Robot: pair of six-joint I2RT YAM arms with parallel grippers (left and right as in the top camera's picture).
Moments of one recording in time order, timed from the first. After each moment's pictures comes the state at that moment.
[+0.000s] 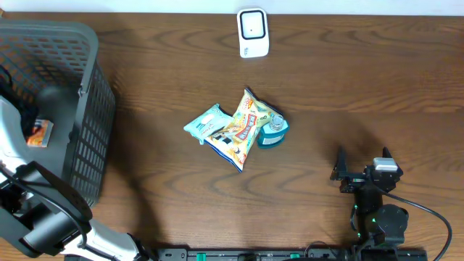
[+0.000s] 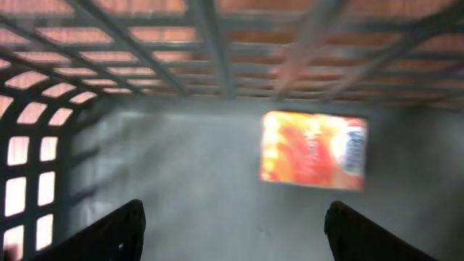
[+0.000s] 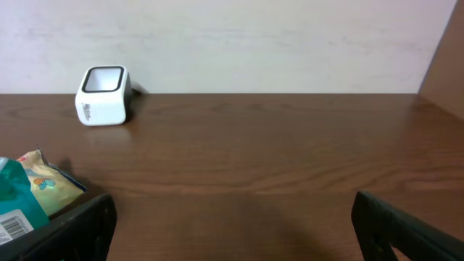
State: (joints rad) left arm 0.64 1.82 1.52 -0.99 -0.38 -0.86; right arm -0.01 0.02 0.01 -0.07 0.03 0.01
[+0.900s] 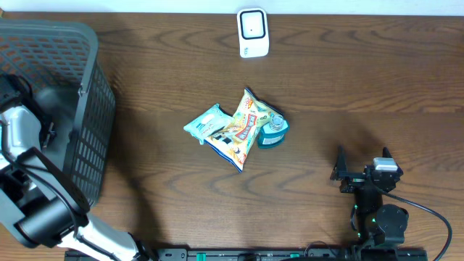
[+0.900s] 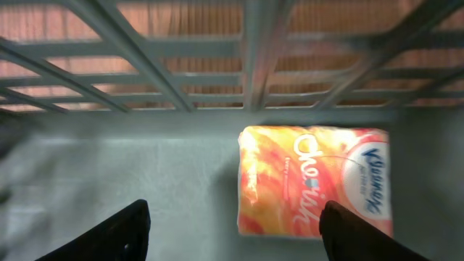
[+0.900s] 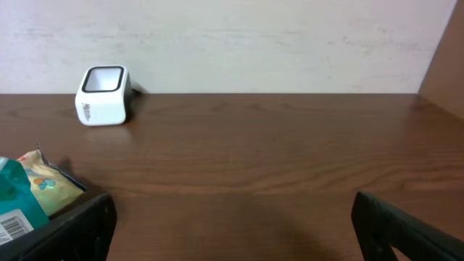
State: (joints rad) left arm 0.62 1.89 1.33 -0.67 -0.40 -0.80; right arm -0.01 0.02 0.01 -0.07 0.03 0.01
